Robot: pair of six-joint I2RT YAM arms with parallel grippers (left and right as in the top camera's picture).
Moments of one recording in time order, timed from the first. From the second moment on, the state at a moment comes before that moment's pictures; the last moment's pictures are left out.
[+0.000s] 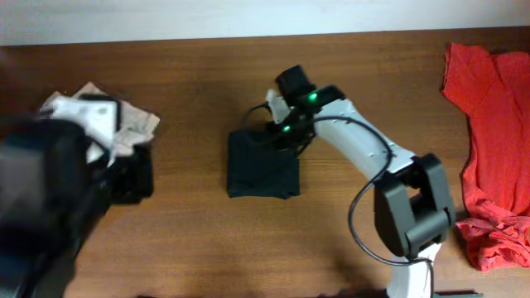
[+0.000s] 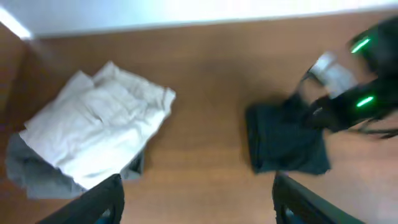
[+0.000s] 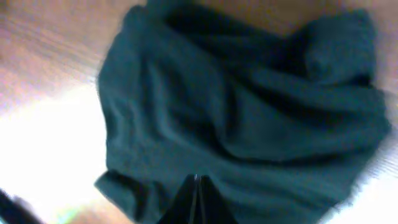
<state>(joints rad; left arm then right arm) -0.23 1.16 1.93 -1.47 -0.17 -0.10 0.46 2.04 1.60 -0.85 -0.39 0.19</state>
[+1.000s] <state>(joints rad) -0.23 1.45 1.68 -1.27 0.17 0.13 0.38 1.82 1.67 -0.97 -0.29 0.20</state>
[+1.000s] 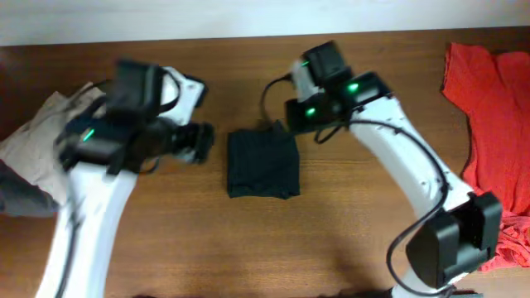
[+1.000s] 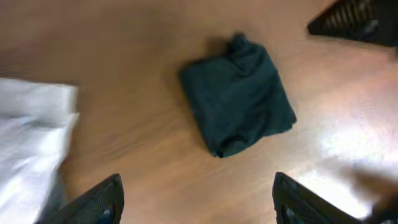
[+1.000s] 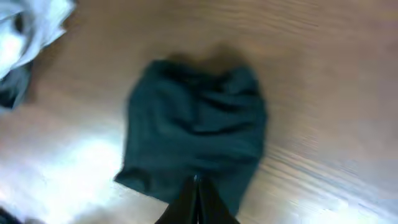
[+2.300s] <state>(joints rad) -0.27 2.17 1.63 -1.01 -0.01 0.05 0.32 2.22 1.64 -1.05 -0.22 0.20</state>
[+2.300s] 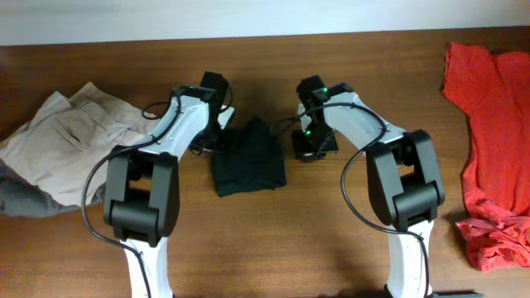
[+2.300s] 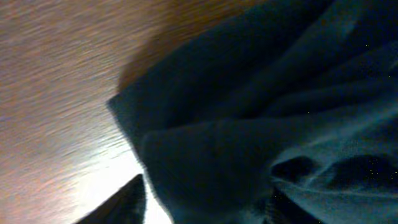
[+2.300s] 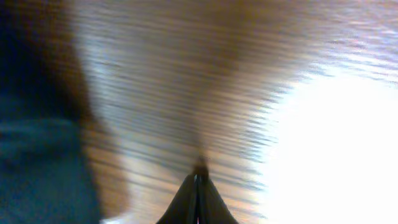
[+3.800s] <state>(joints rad) -0.25 2.15 1.62 -0.85 -0.28 0.04 0.35 2.21 1.63 -0.79 -0.25 0.18</state>
